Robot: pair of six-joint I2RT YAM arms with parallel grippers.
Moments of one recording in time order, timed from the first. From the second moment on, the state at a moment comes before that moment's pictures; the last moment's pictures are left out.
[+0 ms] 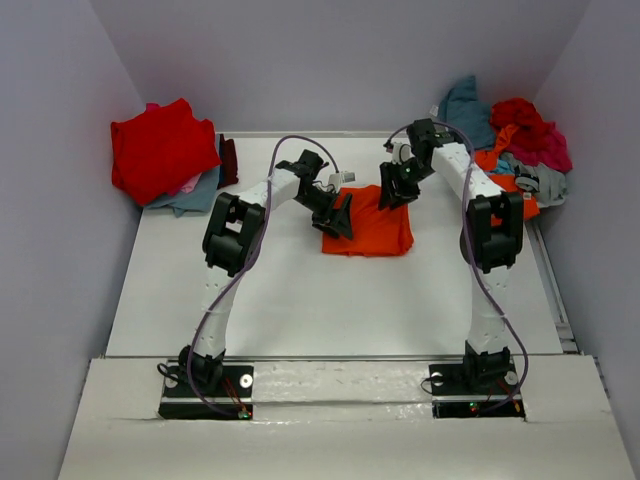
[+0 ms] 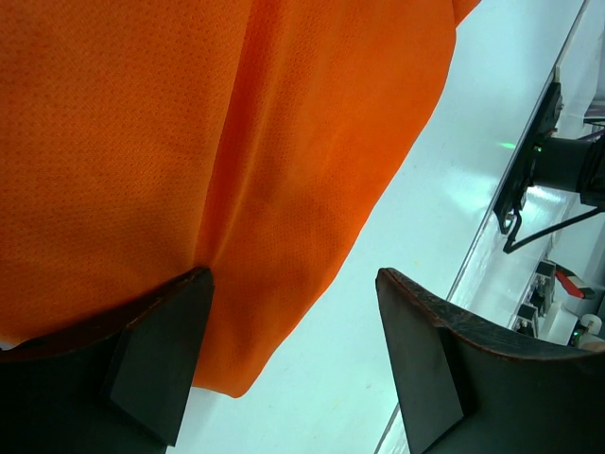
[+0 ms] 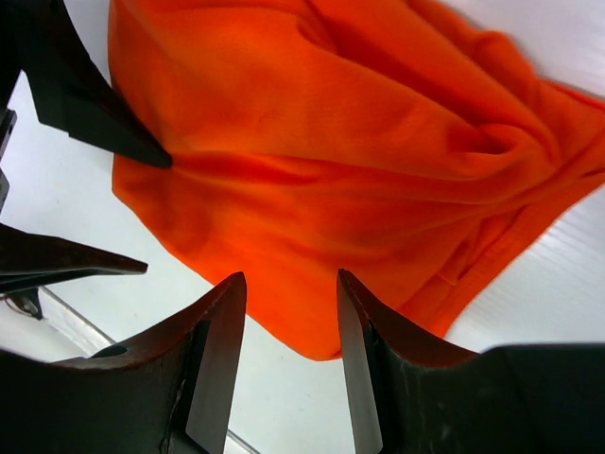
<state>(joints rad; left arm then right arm) -0.46 2.36 1.89 -0.80 0.88 0.04 0.20 2.21 2.00 -1.06 -0.50 -0.01</state>
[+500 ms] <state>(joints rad) -0.46 2.36 1.89 -0.80 0.88 0.04 0.22 2.23 1.91 -1.07 -0.52 -0.02</state>
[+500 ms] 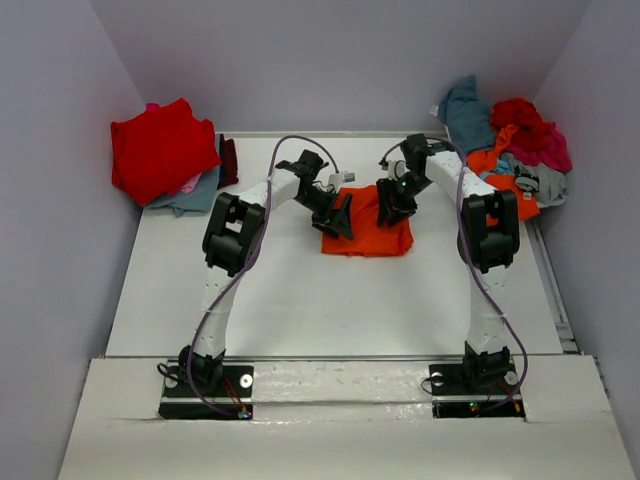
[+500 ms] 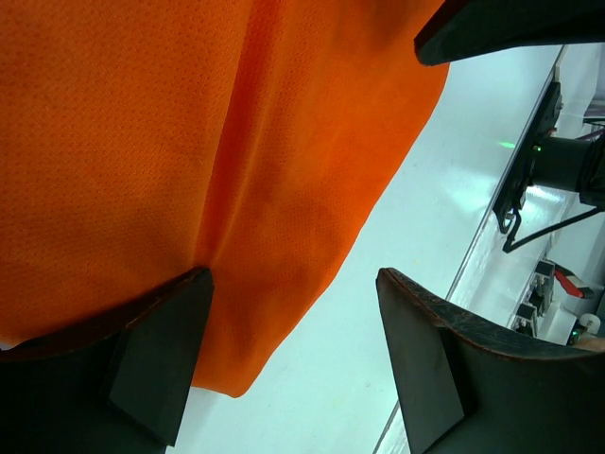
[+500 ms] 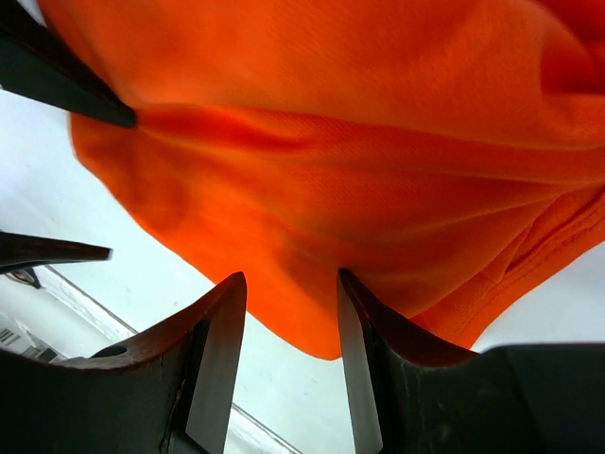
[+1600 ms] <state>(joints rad) -0.36 2.20 1.89 -0.86 0.73 0.08 0.22 2.23 1.78 -1.08 -0.42 -0.02</state>
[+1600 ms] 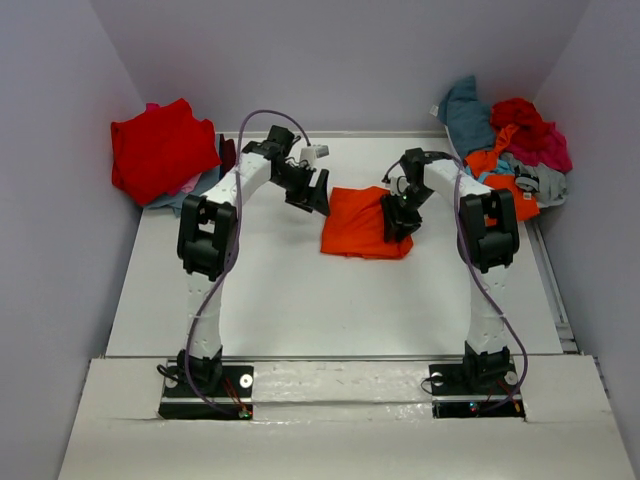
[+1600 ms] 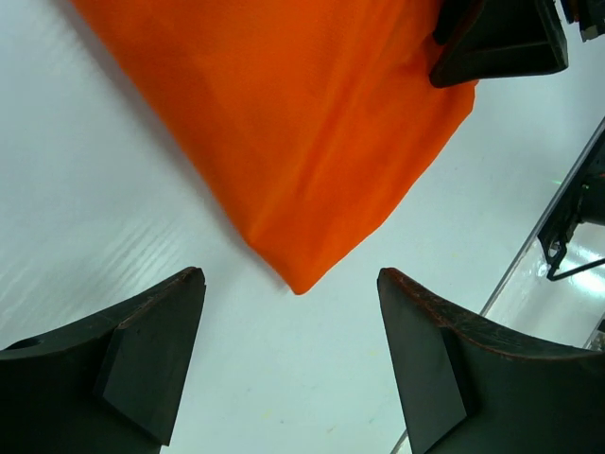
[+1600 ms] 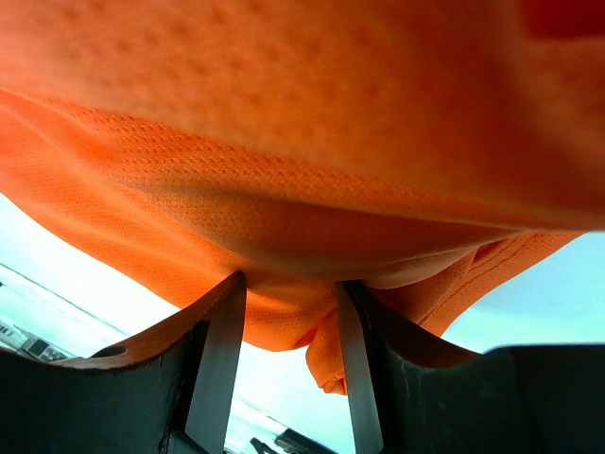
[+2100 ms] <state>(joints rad) -0.29 2.30 1.87 -0.85 0.80 0.08 0.22 2.23 1.78 -1.09 -0.42 -0.02</state>
